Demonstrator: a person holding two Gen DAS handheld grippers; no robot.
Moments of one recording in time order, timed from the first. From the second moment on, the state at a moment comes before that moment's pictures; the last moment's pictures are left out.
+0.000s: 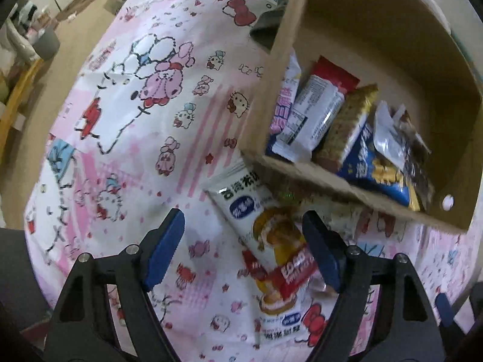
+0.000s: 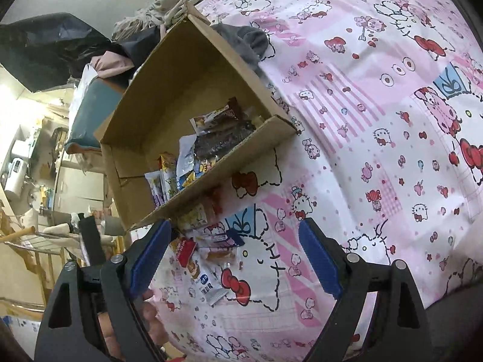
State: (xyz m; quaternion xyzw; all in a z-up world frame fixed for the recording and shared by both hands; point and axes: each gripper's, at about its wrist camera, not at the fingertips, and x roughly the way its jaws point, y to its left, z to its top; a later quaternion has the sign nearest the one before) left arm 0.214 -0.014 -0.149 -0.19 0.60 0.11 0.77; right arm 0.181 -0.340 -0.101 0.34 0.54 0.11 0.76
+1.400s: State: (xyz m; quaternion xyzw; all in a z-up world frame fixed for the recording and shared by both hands) left arm 0.187 0.007 -0.093 -0.06 0.62 0.03 0.78; right arm 0.183 -0.306 -0.106 0.31 0.57 0.15 0.75
